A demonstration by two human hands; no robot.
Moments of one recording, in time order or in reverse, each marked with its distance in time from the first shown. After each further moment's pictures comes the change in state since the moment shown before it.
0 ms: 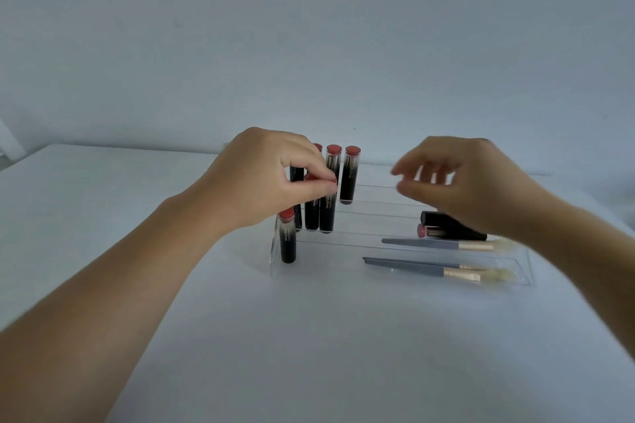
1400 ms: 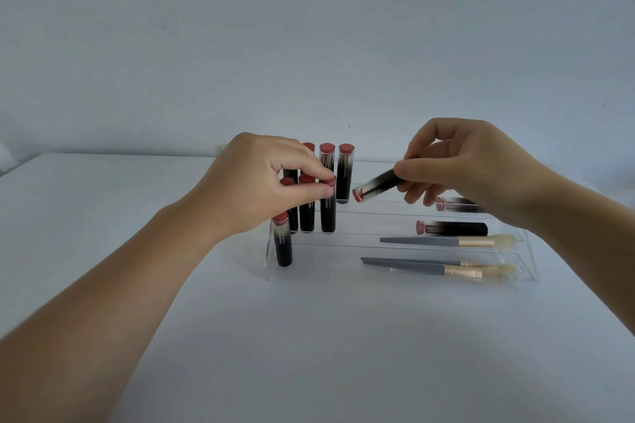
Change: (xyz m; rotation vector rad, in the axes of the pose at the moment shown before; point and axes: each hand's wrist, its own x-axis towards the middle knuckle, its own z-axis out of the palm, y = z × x) left_hand -0.001 -0.004 0.008 -0.057 0.022 0.026; right_hand 0.005 0.004 -0.010 0.516 -0.088 0.330
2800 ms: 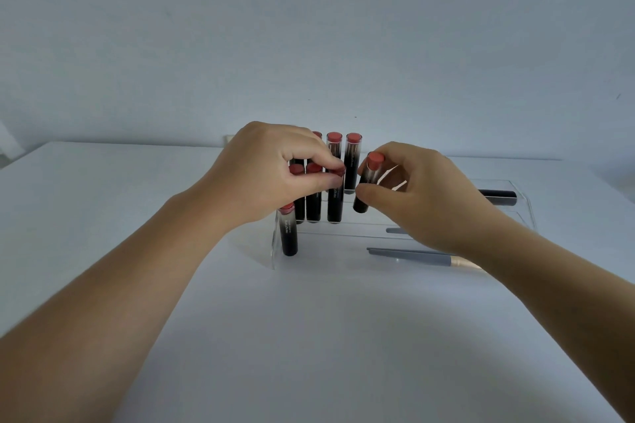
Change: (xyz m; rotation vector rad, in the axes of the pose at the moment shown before) left_hand 0.001 0.001 0.001 0.017 -0.005 0.020; right_hand -0.007 0.003 0.066 -0.321 0.102 -0.076
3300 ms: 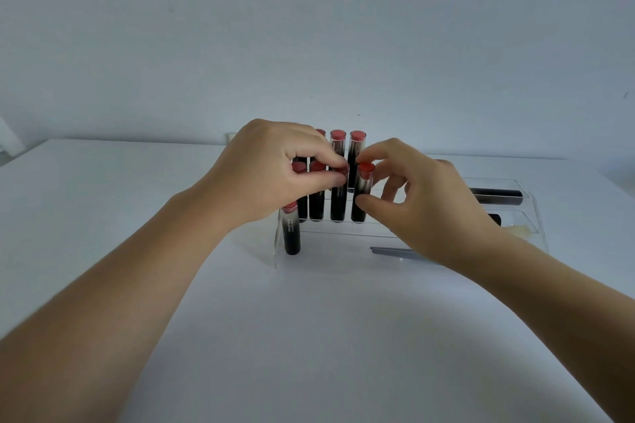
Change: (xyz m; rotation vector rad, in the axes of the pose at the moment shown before) left_hand -0.001 0.000 0.000 0.007 -0.014 -0.016; right_hand -0.006 0.007 0.012 -0.088 0.097 -0.135
